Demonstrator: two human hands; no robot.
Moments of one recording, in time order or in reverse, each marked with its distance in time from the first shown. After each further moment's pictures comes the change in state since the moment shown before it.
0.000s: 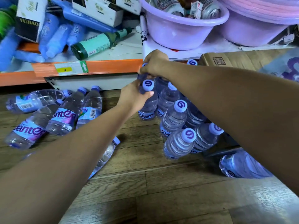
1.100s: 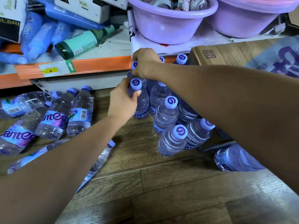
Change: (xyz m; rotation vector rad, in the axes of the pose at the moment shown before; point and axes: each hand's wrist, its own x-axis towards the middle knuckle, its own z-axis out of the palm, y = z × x) left_hand -0.012 -0.011 0.016 -0.113 0.163 0.058; right_hand -0.004 0.013 0.002 -0.370 0.059 -0.229
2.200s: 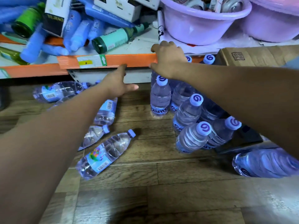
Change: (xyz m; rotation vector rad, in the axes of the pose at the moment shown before) left_hand 0.038 -0.044 -0.089 0.311 -0.329 -0.098; right_hand -0.019 -0.031 -0.005 -0.176 0.127 -0.097
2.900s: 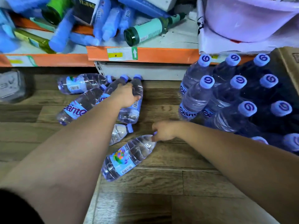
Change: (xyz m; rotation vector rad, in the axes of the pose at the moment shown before) left_hand 0.025 -0.100 0.018 0.203 -0.076 -0.236; right_hand -0.060 -0.095 0.128 0.199 -0.990 -0.106
